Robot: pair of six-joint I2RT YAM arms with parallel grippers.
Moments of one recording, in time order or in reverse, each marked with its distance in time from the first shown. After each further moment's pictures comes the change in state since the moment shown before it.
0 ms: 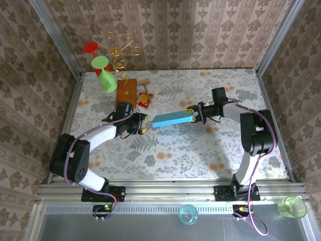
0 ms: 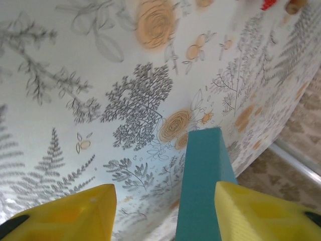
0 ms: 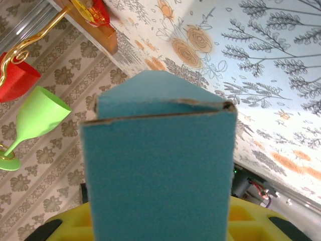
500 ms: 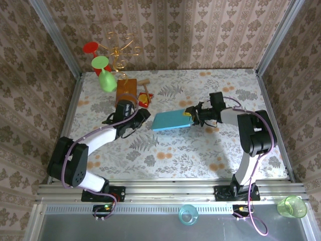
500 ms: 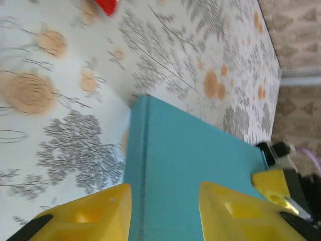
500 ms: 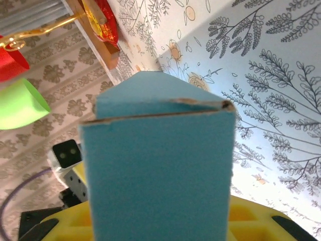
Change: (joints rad) left arm -0.013 -0.048 -0.022 0.148 -0.071 0.578; right arm 0.031 -0.003 -0.116 0.273 0.126 -0.107
